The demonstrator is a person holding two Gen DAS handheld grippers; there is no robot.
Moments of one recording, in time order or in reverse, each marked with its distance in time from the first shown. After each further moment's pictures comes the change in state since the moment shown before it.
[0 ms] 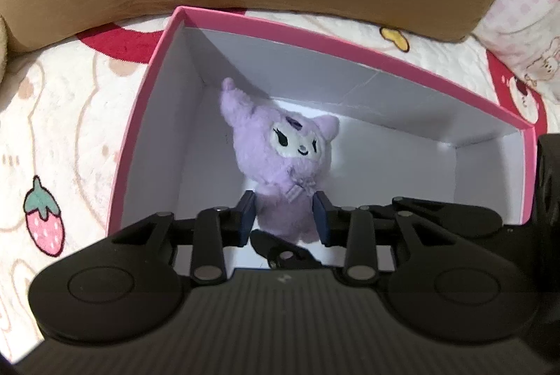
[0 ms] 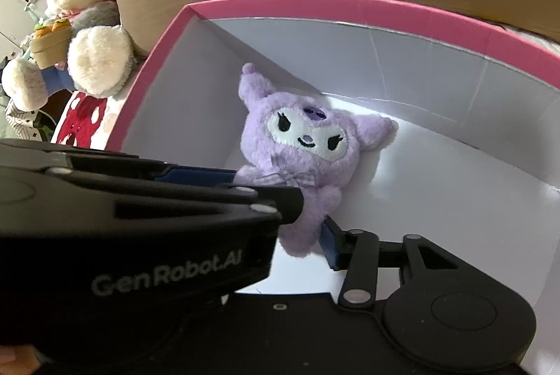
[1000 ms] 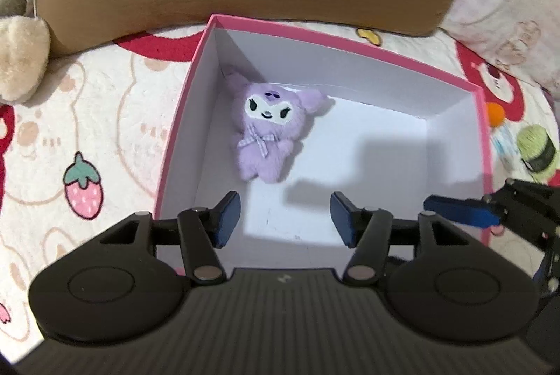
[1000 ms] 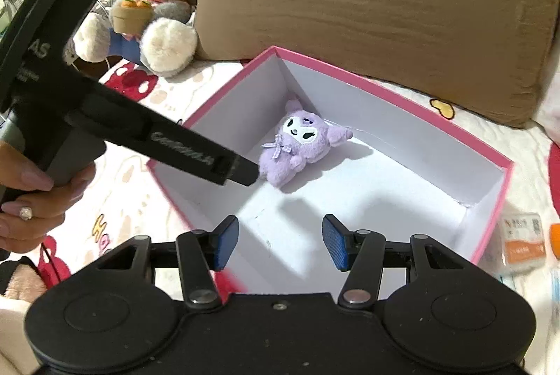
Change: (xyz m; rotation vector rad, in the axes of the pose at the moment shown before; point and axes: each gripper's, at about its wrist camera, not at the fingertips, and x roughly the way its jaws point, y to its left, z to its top) left arm -0.077 -0.001 -0.045 0.060 -0.045 0.020; right arm -0.140 0.023 -0.069 -0.280 -0.131 -0.073
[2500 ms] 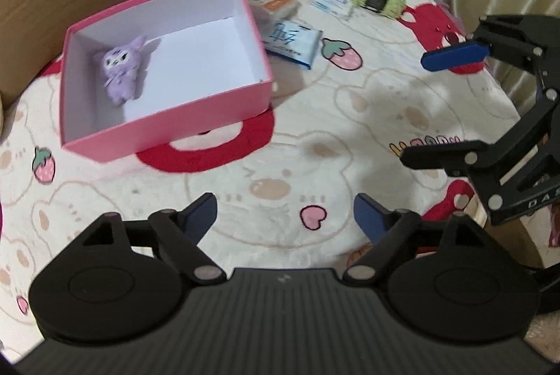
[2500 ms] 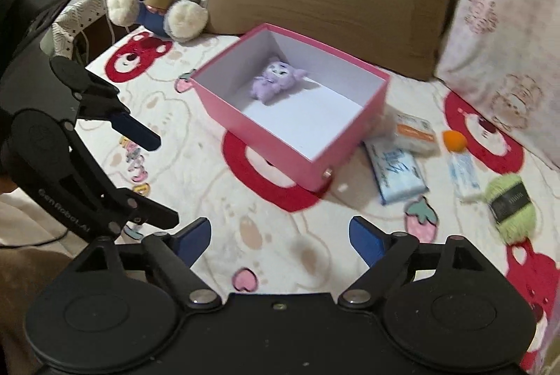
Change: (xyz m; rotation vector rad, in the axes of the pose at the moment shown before) left arm -0.130 -0.153 -0.164 0.460 0.082 -0.111; right arm -0.199 0.028 -0.134 -0.039 0.027 -0.141
